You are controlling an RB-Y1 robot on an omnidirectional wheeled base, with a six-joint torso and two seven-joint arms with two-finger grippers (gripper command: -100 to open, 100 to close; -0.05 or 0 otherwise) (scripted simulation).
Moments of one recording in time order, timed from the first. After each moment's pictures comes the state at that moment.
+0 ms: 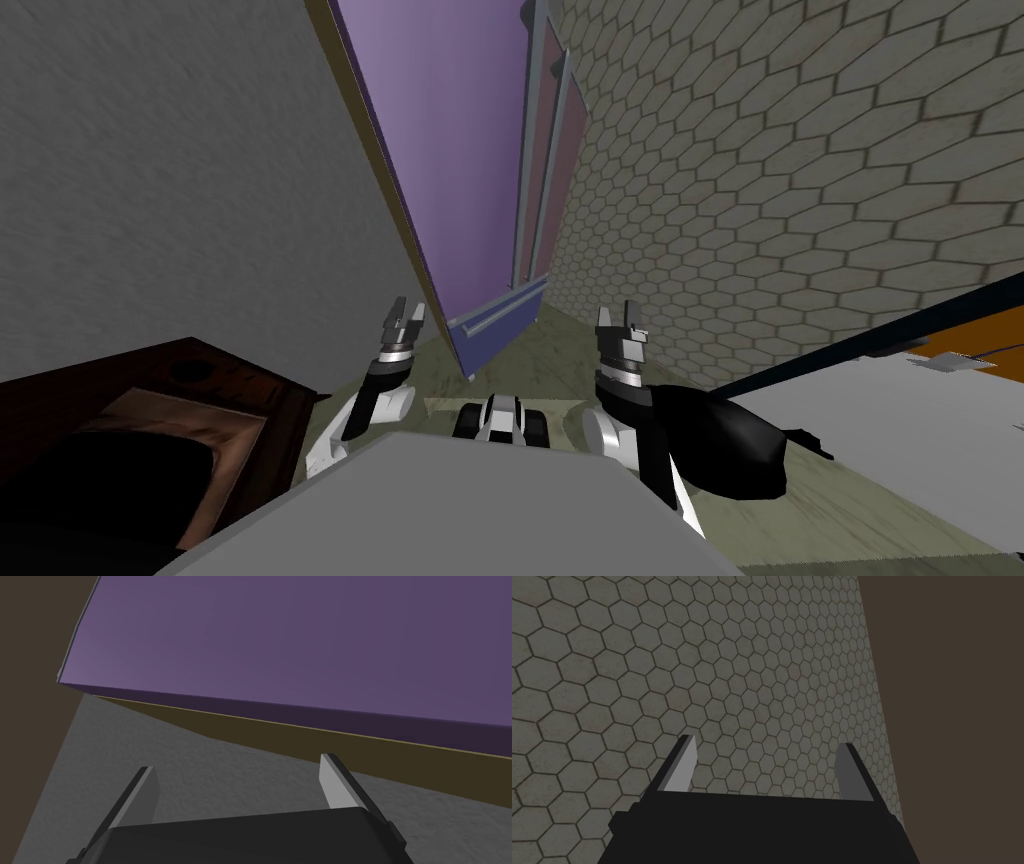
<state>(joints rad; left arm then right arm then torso) 0.42 0.16 0.11 -1.98 0.07 -0.68 0.04 0.53 -0.01 0.06 -2.37 -0.08 -0.43 0.14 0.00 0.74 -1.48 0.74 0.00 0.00</state>
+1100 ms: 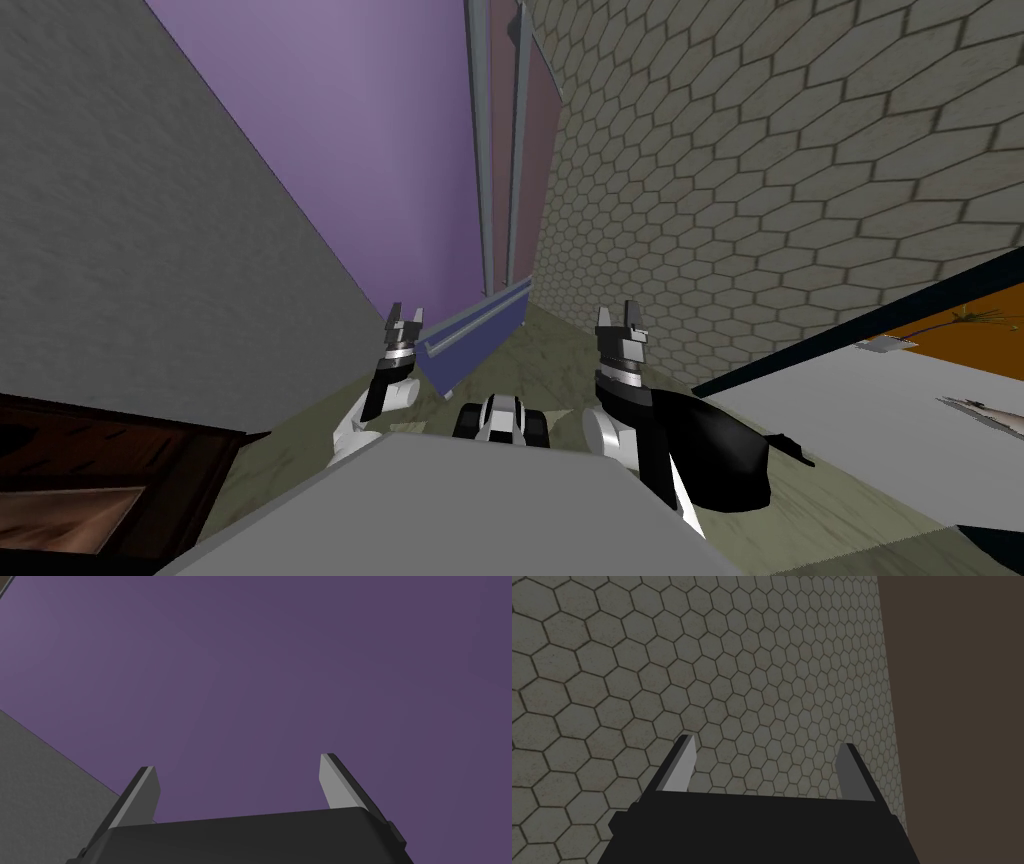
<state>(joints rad) 0.28 0.17 0.17 -1.68 0.18 -0.78 0.13 0.53 -0.01 0.06 -2.36 -0.08 -0.43 0.14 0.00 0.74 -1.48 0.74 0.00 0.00</state>
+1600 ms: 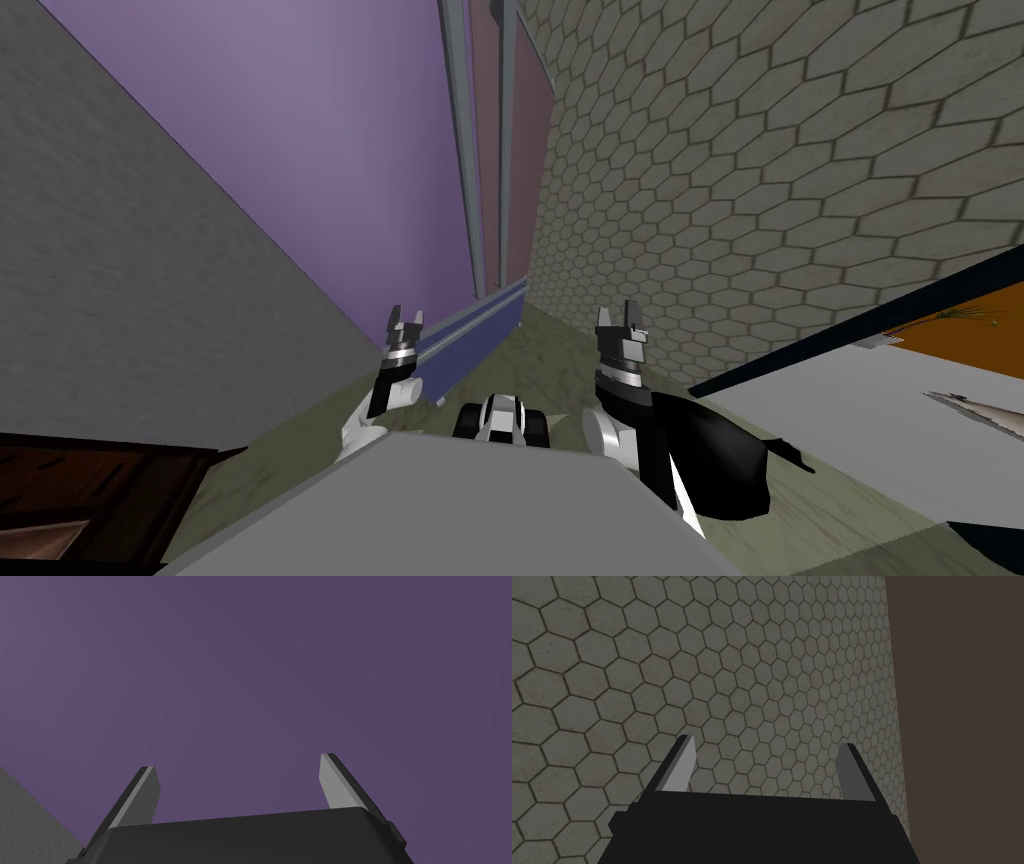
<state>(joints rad) 0.24 0.16 0.19 -1.58 0.21 -0.81 0.16 0.53 -0.01 0.06 -2.37 -0.08 -0.43 0.14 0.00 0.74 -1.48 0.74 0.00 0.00</state>
